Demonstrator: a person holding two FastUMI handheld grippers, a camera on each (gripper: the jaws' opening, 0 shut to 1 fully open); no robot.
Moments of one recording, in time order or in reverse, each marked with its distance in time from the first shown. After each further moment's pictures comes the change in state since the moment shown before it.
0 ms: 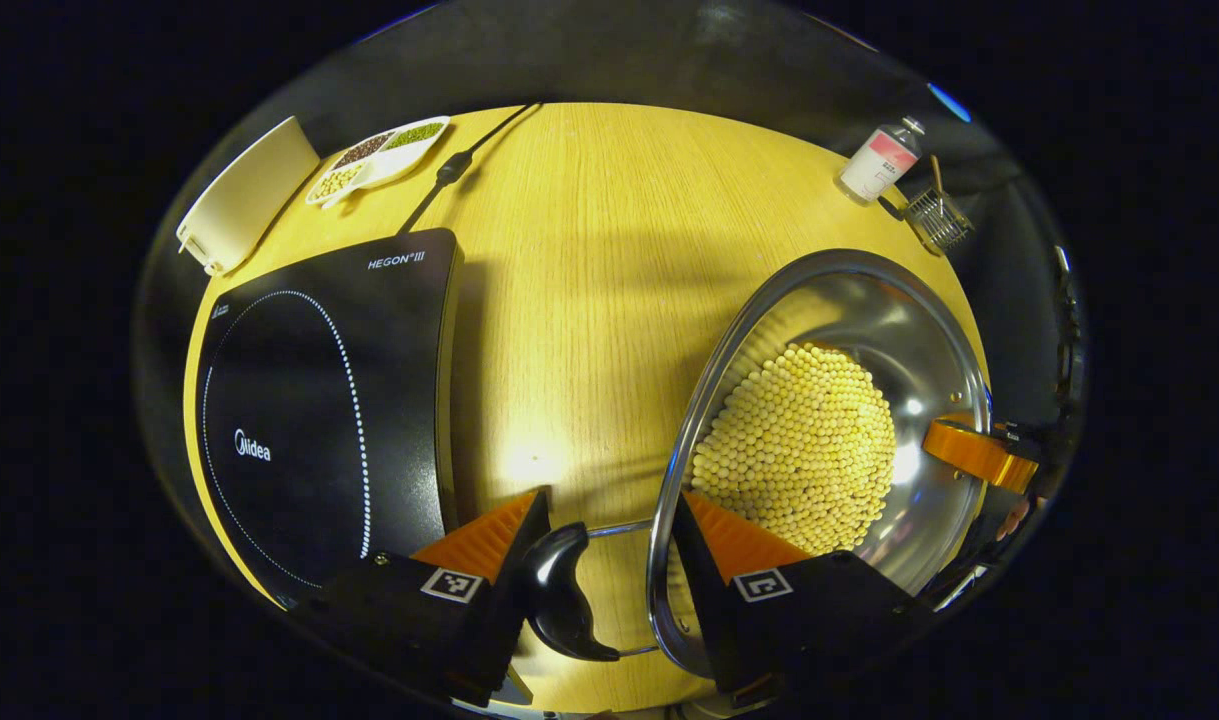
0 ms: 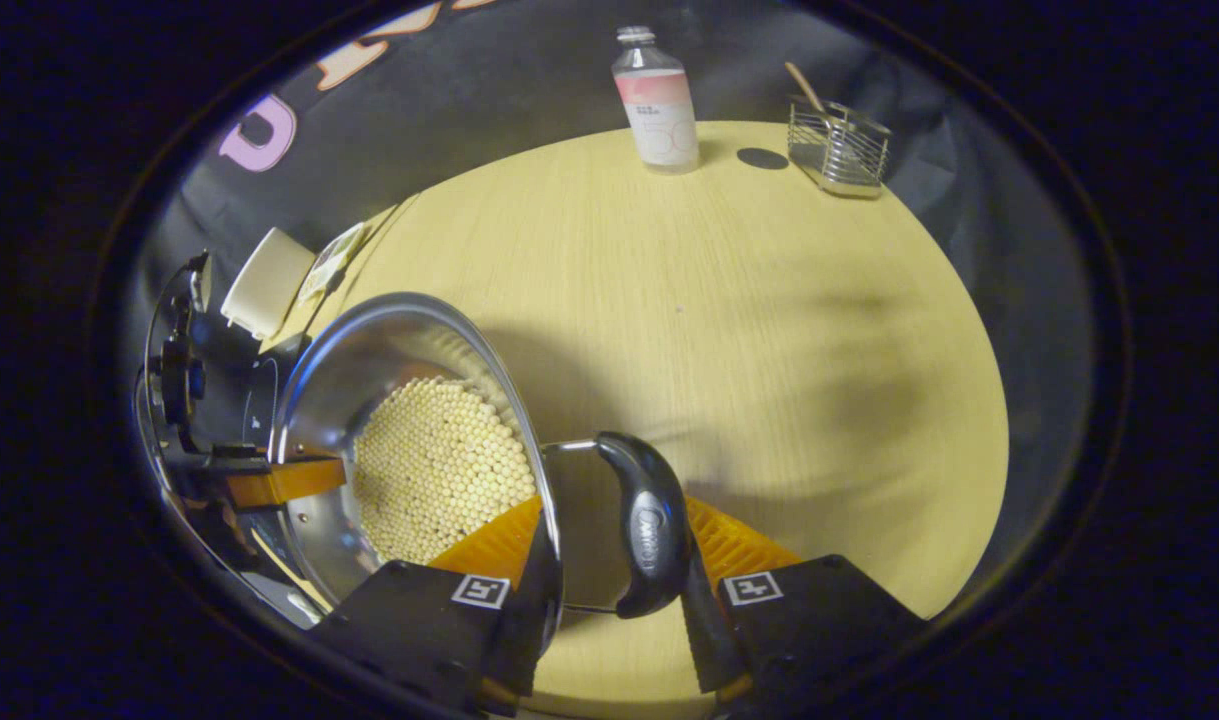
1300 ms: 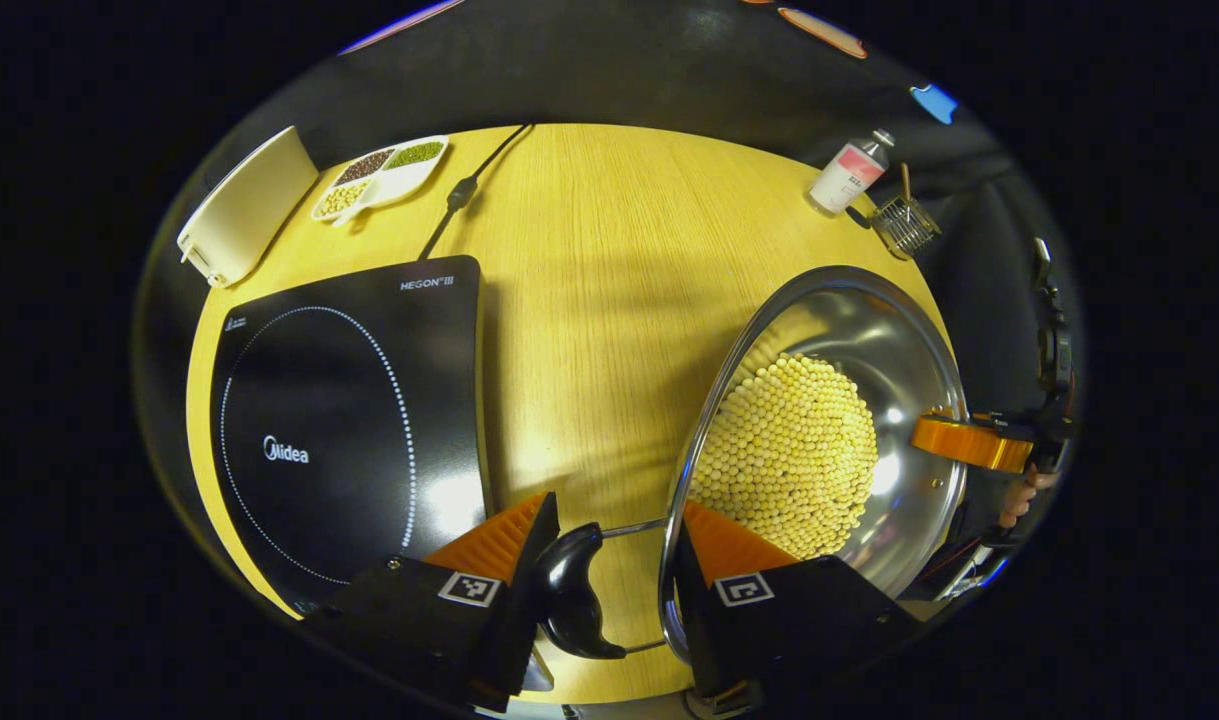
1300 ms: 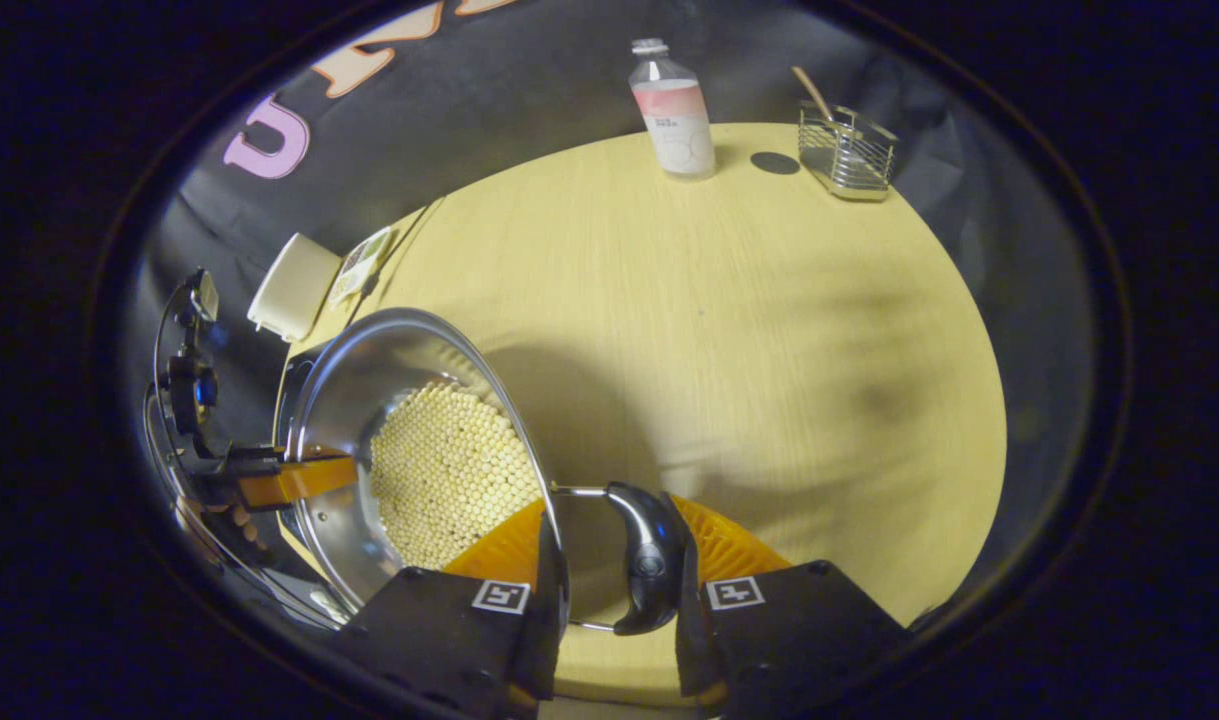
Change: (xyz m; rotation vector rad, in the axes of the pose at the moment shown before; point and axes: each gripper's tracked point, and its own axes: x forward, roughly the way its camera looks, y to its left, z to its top) left arm -0.048 0.007 0.001 0.034 -0.023 -0.048; right arm -0.031 0.020 0.008 0.009 0.049 0.073
